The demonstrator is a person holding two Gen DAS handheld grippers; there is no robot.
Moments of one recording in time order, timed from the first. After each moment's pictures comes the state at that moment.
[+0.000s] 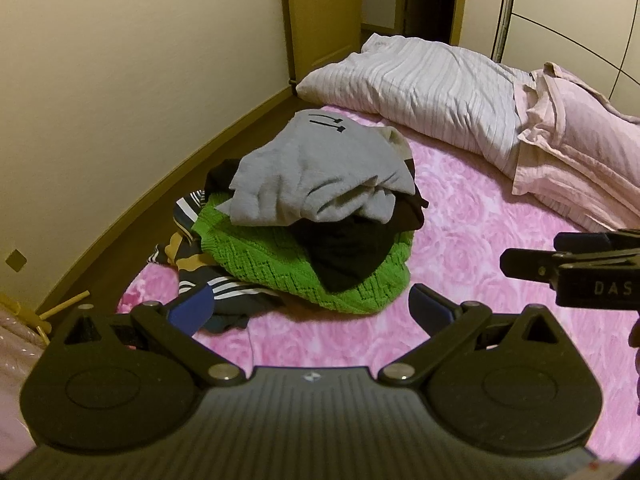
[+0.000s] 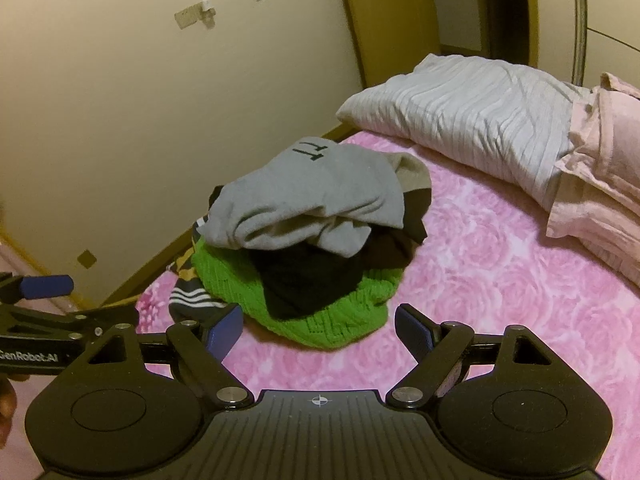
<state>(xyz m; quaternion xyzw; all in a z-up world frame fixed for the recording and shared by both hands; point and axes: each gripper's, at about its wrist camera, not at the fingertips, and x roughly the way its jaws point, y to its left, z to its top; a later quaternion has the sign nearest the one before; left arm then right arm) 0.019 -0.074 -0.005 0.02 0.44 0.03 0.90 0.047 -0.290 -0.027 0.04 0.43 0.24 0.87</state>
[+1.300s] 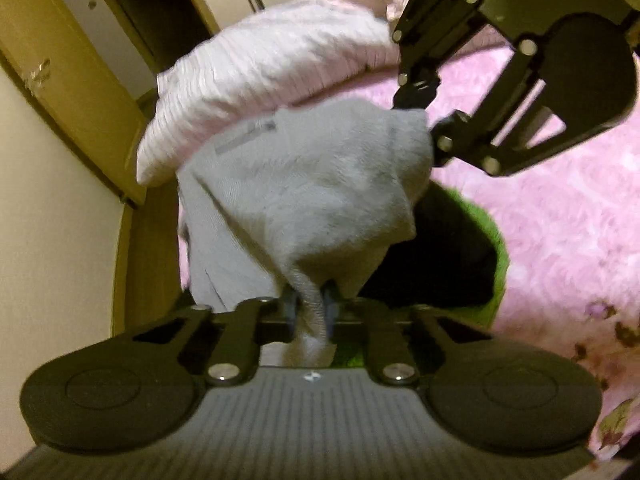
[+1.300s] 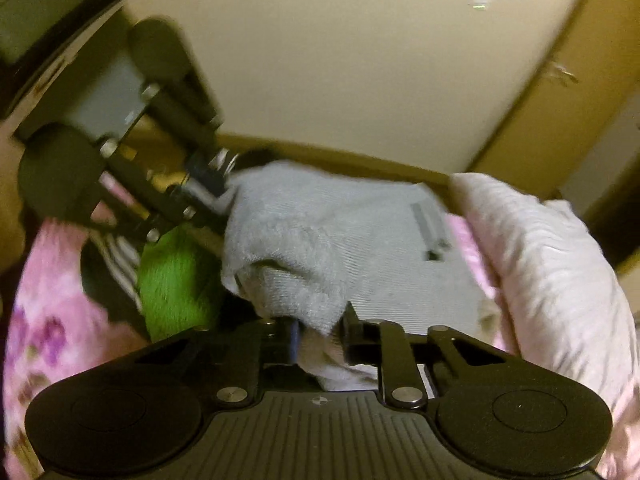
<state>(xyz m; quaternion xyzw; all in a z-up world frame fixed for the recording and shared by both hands) 0.219 0.022 -0.137 0.33 0.34 -0.31 0.82 0.196 -0.112 -0.132 -0.30 0.33 0.35 0.82</state>
